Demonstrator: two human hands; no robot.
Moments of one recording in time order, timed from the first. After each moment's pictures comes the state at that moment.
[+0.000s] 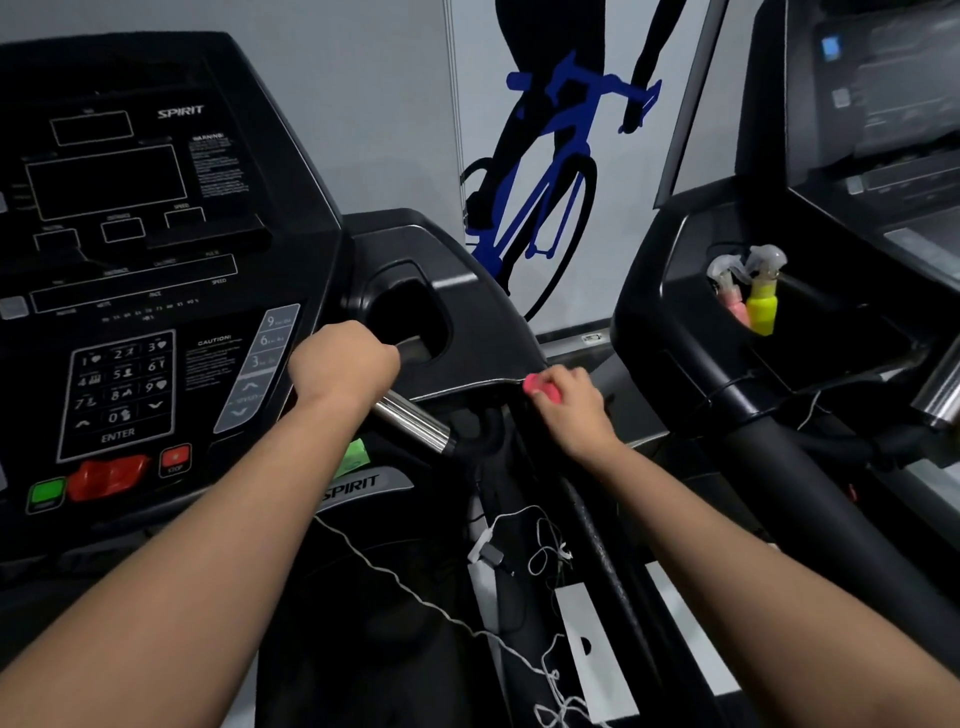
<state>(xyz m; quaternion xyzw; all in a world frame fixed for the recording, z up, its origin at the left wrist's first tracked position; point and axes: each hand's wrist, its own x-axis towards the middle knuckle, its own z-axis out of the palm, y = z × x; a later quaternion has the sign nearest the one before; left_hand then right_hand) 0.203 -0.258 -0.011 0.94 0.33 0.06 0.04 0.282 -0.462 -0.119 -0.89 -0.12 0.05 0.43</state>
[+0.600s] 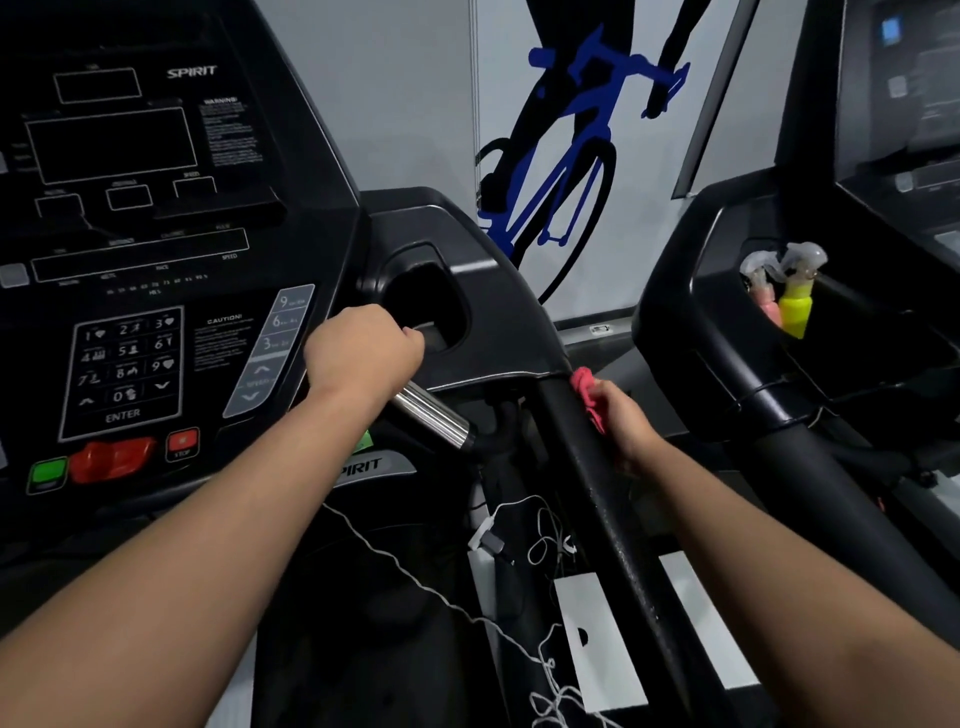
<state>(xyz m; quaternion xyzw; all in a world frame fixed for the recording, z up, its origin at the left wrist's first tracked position) 0.201 -0.255 -0.014 0.95 0.28 0.10 0.04 0.300 -0.479 -0.140 -0.63 0.05 0.29 0.72</state>
